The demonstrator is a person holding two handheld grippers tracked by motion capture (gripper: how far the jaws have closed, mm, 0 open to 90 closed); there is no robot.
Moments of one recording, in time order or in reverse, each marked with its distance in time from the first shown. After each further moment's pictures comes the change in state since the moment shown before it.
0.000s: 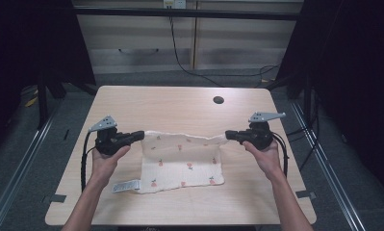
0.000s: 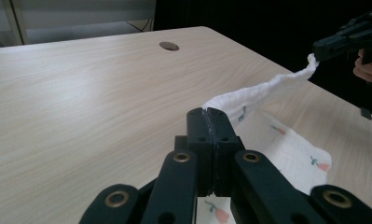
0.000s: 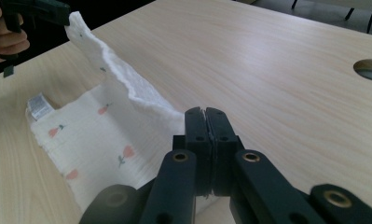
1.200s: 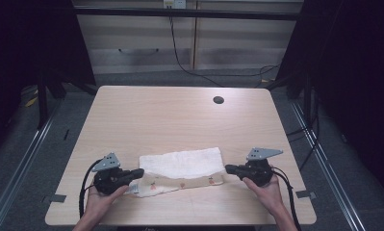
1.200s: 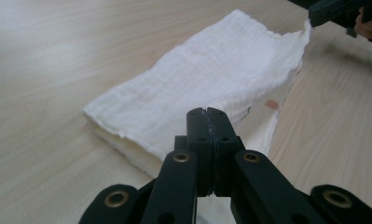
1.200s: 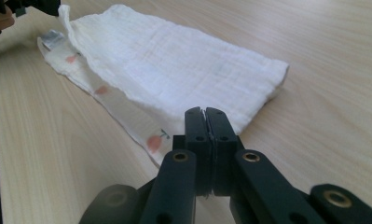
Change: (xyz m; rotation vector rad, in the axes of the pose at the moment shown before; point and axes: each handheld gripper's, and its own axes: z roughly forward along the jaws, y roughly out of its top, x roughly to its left) left arm -0.045 -0.079 -0.023 0.170 -0.011 0.032; right arm 0.045 -0.083 -0.005 0.083 0.021 -0.002
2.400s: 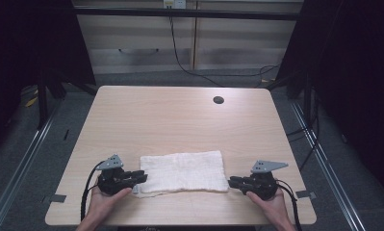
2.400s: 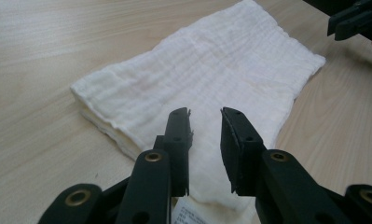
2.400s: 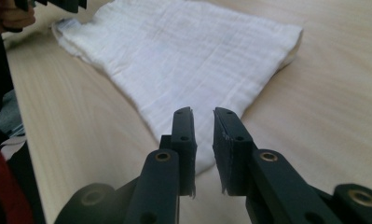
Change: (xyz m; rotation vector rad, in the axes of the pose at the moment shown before) left arm 0.005 -0.004 0.014 0.034 -0.040 -0.052; right arm 0.016 -0.028 -0.013 0.020 0.013 0.058
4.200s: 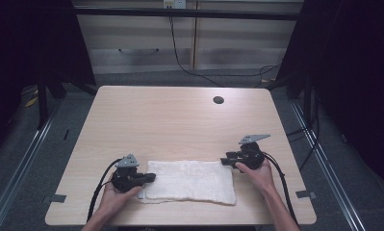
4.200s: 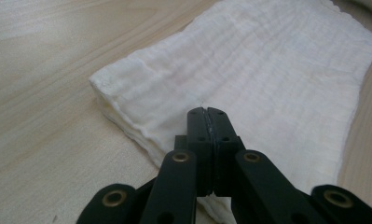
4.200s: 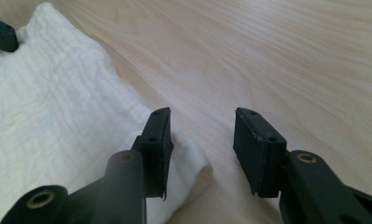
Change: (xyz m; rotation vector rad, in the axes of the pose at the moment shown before) left arm -0.002 0.002 0.036 0.116 -0.012 0.053; right arm -0.065 0.045 0.053 0.092 -0.041 0.032
